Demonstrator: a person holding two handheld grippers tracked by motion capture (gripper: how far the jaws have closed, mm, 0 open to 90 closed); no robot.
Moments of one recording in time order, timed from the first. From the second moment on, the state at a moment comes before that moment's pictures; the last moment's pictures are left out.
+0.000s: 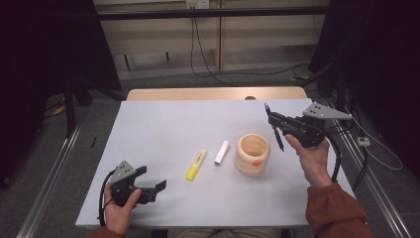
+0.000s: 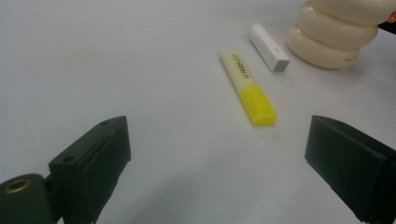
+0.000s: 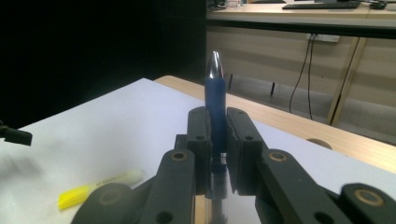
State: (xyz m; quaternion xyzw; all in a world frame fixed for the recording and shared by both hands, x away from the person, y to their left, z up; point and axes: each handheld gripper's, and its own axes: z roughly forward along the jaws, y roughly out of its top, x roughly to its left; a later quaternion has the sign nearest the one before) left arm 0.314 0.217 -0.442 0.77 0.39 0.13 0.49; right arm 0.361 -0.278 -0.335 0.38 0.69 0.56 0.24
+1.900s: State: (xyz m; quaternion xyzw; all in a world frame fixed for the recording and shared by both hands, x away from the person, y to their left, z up) left arm 0.314 0.218 -0.442 0.77 0.40 0.13 0.49; right arm 0.381 -0.237 -0.394 0.38 0.71 0.55 0.22
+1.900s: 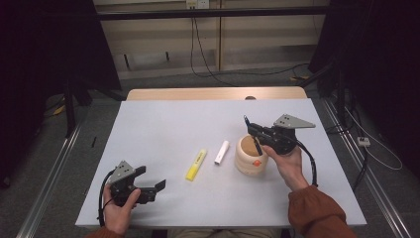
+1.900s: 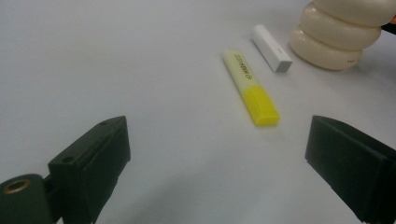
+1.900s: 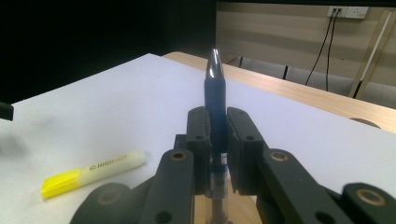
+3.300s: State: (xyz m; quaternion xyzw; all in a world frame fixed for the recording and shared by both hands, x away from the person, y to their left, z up) left arm 0.316 0.215 -0.443 0.77 0.40 0.13 0.48; right arm 0.351 -0.283 -0.391 0.43 0.74 0.47 0.22
